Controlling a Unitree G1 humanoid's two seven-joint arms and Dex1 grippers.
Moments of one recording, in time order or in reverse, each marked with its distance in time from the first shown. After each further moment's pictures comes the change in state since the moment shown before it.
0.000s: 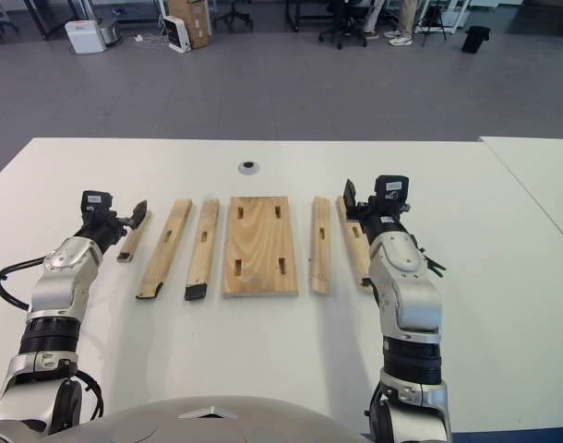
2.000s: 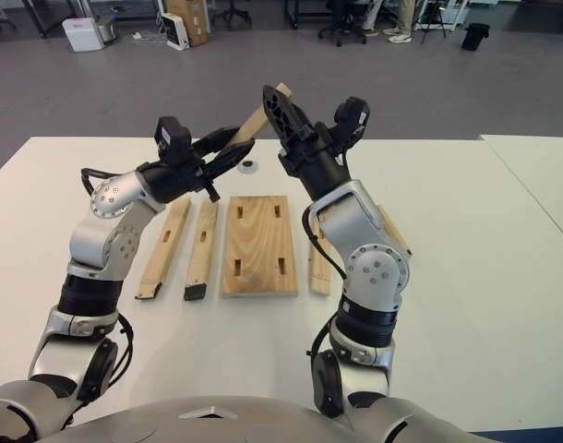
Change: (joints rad) left arm -0.258 -0.117 -0.246 -0.376 -0.239 -0.001 -0.434; right arm -0.298 0.298 -0.045 -0.166 0.836 0.180 -0.100
